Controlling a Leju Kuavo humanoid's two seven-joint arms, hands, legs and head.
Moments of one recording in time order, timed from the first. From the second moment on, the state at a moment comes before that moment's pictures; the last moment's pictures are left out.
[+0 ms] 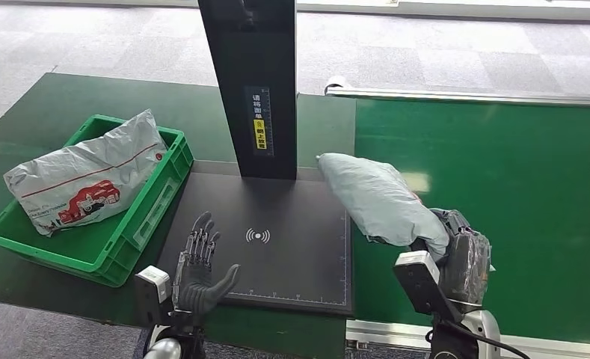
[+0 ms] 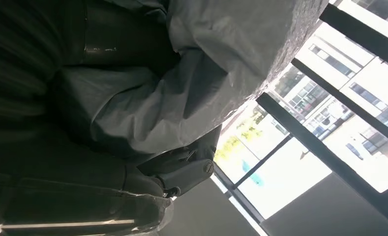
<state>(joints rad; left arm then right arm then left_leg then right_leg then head) 0.03 -0.18 -0.17 -1.30 0.07 -0.02 -0.53 0.07 0.12 0.07 -1.72 0.88 -0.38 -0.13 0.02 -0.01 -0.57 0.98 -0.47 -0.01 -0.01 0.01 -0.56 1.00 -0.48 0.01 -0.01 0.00</state>
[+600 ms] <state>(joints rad) 0.02 -0.18 -0.10 -1.36 0.02 -0.01 -0.52 -0.09 0.10 0.25 -1.54 0.49 0.00 -0.15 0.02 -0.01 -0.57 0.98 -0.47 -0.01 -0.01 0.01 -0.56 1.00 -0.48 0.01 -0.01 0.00</state>
